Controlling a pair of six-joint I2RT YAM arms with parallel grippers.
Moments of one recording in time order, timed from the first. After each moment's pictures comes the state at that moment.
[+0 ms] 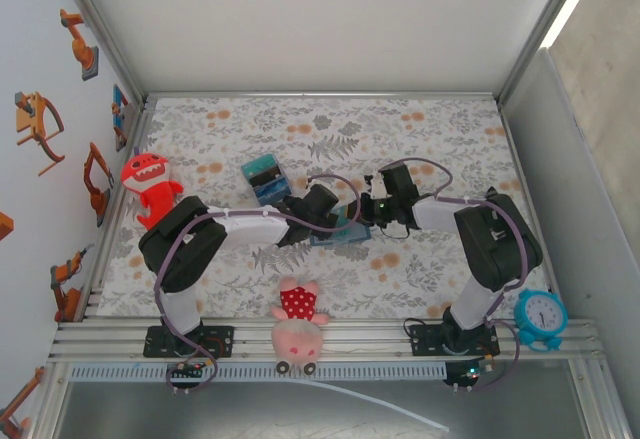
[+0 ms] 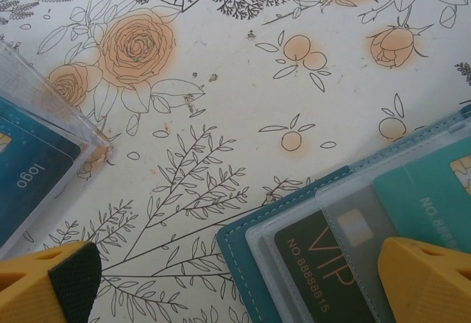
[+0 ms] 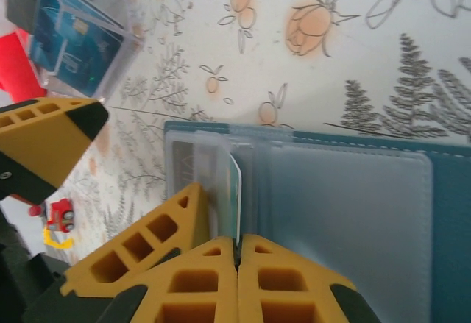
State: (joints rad) left arm -0.95 1.84 1.01 -0.17 -0.46 -0.34; right arm 0.43 1.70 0.78 0.02 -0.62 0.65
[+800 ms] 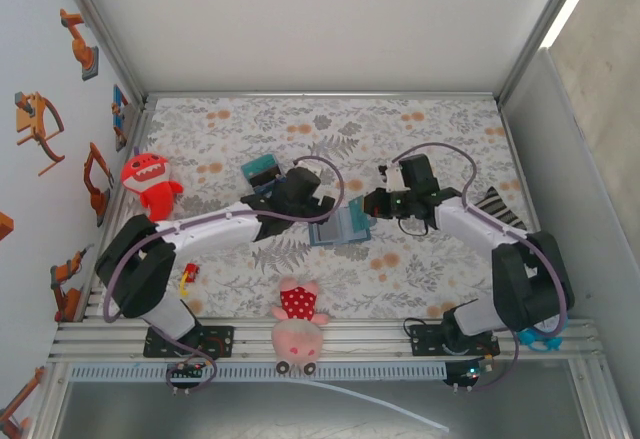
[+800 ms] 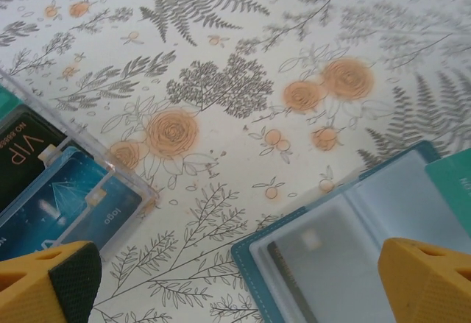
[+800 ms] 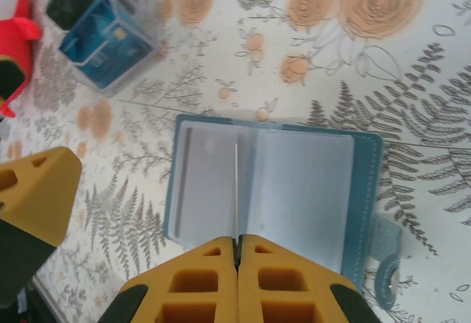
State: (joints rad) left arm -0.88 1.56 0.98 -0.20 -0.32 -0.28; right arm 0.38 1.42 0.81 -0.26 -0.54 0.42
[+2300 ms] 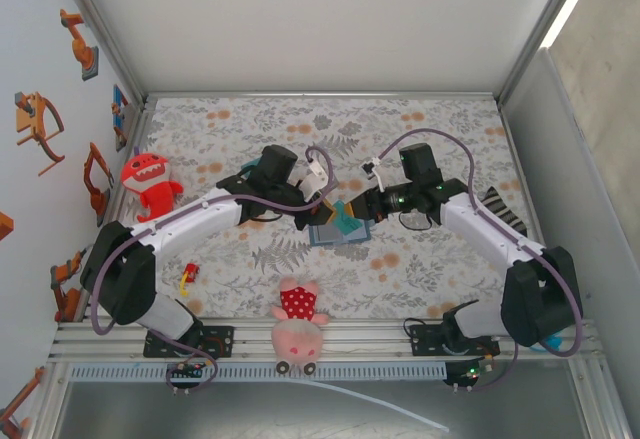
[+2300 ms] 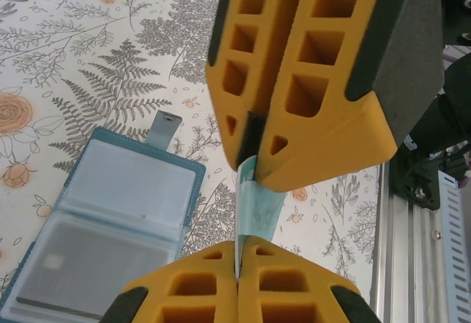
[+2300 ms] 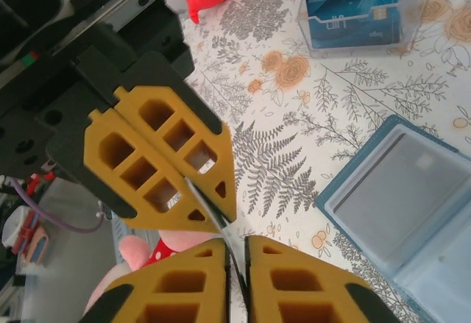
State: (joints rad) left arm -0.76 1.52 1.07 -0.36 0.63 0.15; right arm 0.41 1.36 0.92 -0.41 -0.93 0.07
